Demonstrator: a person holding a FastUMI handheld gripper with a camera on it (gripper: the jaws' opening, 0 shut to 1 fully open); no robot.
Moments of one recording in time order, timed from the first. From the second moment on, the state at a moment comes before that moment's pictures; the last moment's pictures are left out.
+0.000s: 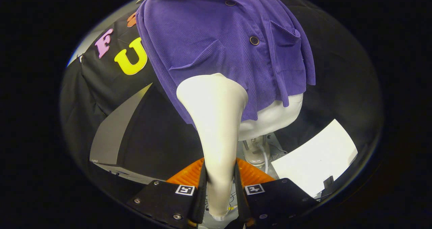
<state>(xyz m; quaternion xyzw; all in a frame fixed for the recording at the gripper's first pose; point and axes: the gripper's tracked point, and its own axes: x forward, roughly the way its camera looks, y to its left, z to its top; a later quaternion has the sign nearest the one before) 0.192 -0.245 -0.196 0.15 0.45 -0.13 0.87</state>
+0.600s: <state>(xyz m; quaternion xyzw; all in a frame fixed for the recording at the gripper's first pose) 0.188 -0.225 0.026 0.13 0.26 -0.06 0.95</state>
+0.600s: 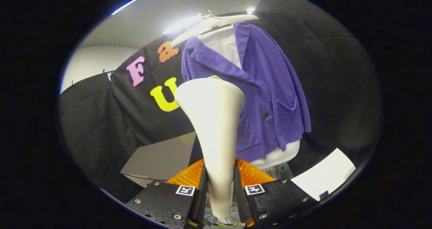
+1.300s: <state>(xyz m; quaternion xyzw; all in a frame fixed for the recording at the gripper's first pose) 0.294 -0.275 0.171 0.15 0.04 -0.09 0.98</state>
